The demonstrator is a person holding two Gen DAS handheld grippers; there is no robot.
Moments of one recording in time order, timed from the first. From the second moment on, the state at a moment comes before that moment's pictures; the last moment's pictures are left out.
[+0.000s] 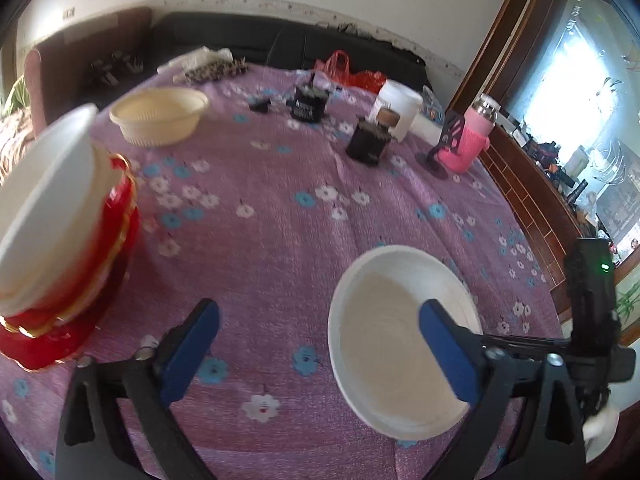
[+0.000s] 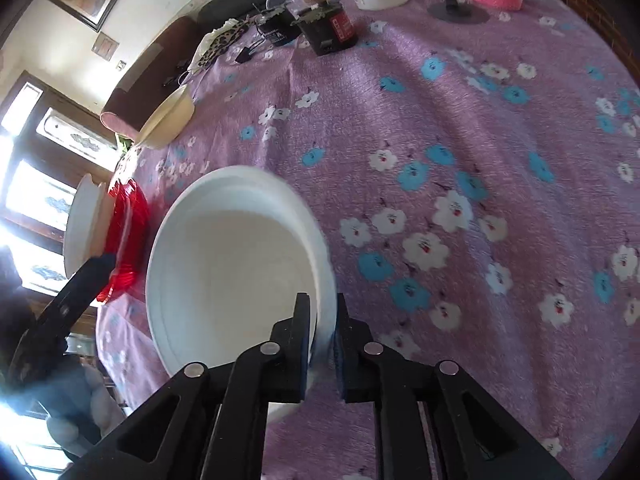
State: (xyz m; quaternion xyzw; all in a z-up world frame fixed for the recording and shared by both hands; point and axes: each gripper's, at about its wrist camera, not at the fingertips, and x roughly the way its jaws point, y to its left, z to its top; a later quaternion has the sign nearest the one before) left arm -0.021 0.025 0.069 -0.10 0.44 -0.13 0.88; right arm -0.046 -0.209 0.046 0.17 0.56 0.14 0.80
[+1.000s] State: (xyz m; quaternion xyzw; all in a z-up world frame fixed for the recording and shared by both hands) left arm -0.076 0.113 0.164 -0.12 0.33 -0.04 0.94; right arm -0.061 -0.053 0.168 0.09 0.41 0.22 0.88
